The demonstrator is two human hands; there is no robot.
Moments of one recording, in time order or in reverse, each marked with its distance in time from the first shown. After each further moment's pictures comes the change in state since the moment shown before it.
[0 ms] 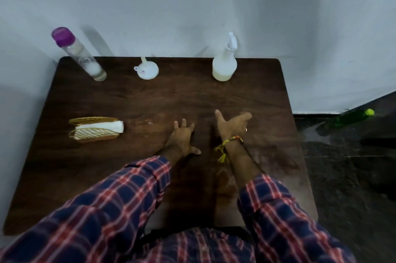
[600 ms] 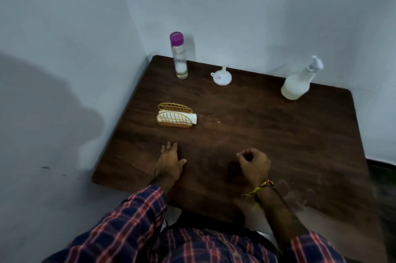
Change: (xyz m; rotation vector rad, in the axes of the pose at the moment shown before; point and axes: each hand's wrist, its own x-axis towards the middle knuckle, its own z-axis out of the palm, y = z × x) left_hand -0.133 -0.213 0.048 -0.302 0.447 -0.373; right_hand -0.155 0.035 0.036 -0.320 -0.378 -0.342
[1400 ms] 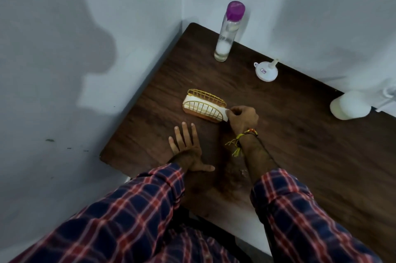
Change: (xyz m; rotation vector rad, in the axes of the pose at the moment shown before) left_hand 0.054 -0.017 0.009 0.158 -0.365 -0.047; right_hand 0.095 -0.141 0.124 -0.101 -0.136 -0.066
